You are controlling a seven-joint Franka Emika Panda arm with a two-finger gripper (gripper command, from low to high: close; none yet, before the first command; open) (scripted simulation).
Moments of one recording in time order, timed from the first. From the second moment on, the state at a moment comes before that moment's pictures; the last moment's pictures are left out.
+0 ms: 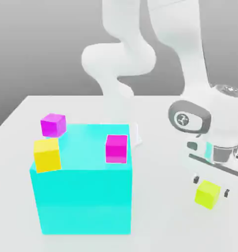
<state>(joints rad) 0.19 0.37 0.35 -2.60 -0.60 2.92 2.60</state>
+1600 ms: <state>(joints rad) -0.37 -0.65 -0.17 -2.75 -0.12 2.11 1.44</state>
